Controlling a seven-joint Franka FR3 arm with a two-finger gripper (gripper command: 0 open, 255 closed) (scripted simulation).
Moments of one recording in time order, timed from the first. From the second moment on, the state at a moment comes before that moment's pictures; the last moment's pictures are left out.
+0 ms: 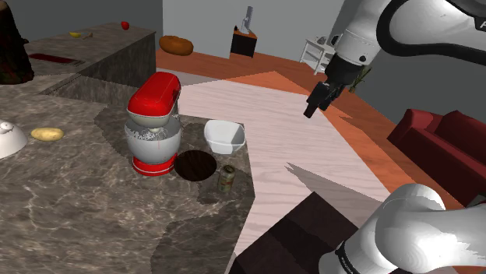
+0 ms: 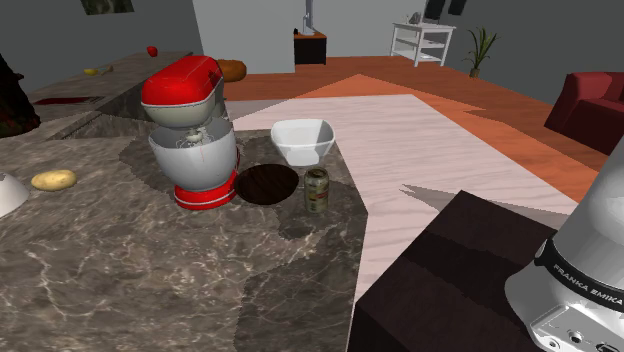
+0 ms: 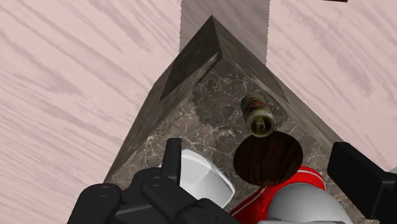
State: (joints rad) arm 0.01 -0.83 -0.01 -2.40 -0.04 1.69 -0.04
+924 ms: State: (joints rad) arm 0.03 -0.53 0.07 -2.52 0.01 2.07 0.09
